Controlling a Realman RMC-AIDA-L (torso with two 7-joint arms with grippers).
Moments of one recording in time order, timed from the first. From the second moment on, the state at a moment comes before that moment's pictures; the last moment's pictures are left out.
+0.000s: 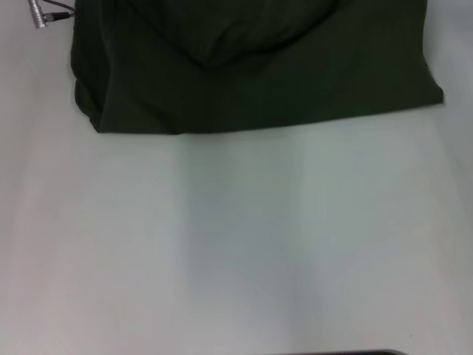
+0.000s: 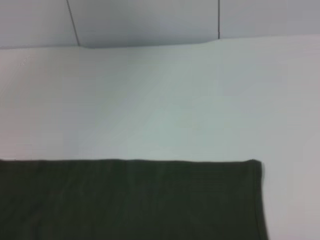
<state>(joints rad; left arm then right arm) -0.95 -2.05 -2.30 -0.56 -0.72 0.65 -2.61 0.83 2.03 -0.82 -0.62 -2.40 -0.55 2.28</state>
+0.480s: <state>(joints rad) -0.95 -2.04 -2.30 -0.55 -0.69 0.63 -2.62 0.85 2.03 -0.86 -0.60 -2.40 -0.50 2.27</state>
